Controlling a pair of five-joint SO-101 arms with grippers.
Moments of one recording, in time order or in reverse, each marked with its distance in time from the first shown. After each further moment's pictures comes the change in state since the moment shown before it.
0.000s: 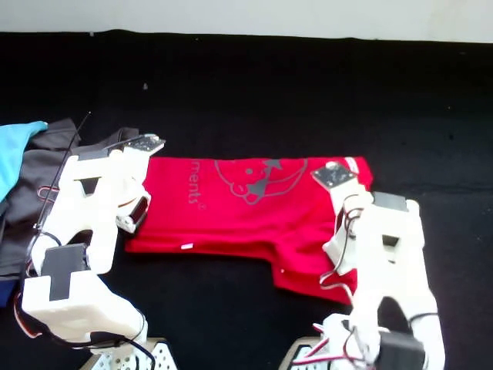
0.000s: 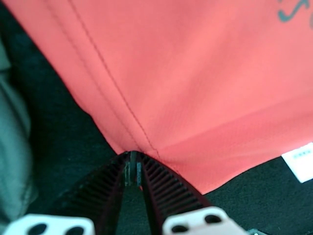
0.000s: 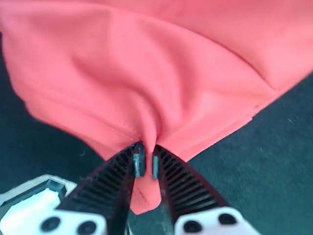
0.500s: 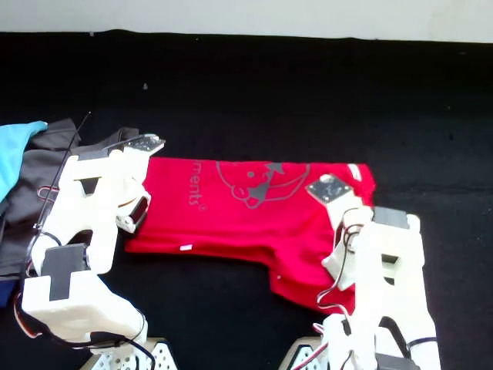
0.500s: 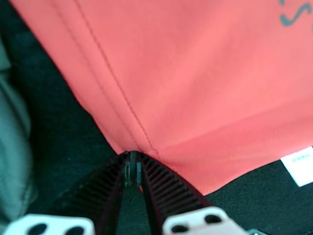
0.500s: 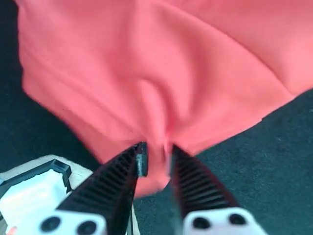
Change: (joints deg) left arm 0.0 0.0 0.0 0.0 0.0; right arm 0.2 -6.1 6.5 1.1 3.8
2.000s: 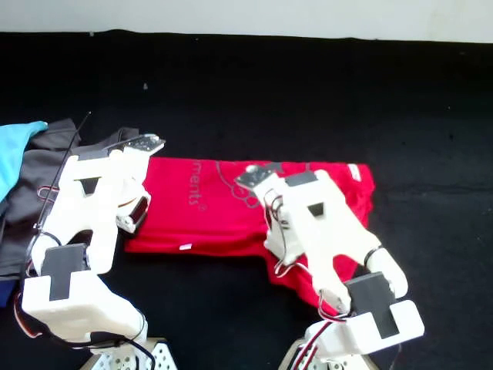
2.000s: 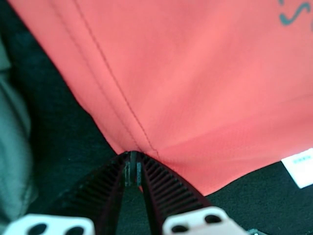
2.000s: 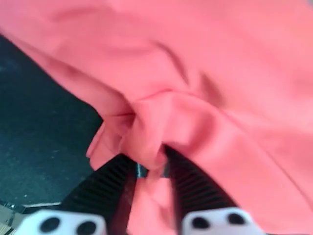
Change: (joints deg) left arm -0.1 0.0 0.0 0.0 0.0; right arm -27.6 30.7 -20.2 -3.2 -15.2
